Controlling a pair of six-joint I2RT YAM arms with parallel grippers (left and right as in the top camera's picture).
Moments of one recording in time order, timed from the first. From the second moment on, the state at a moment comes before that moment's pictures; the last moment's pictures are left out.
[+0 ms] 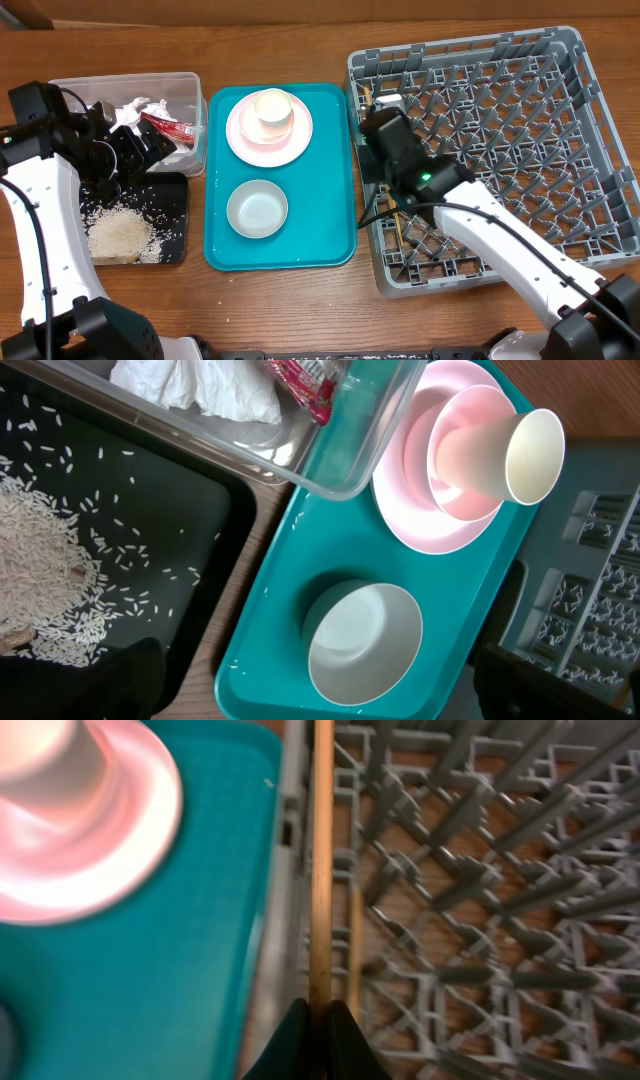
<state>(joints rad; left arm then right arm) 0.42 1.58 1.48 -1.20 0.41 -0.19 0.57 1.56 1.16 -0.55 0.28 0.28</state>
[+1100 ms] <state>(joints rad) 0.42 1.58 1.48 -1.20 0.41 -0.19 0.51 1.56 1.11 -0.61 -0.06 0.18</state>
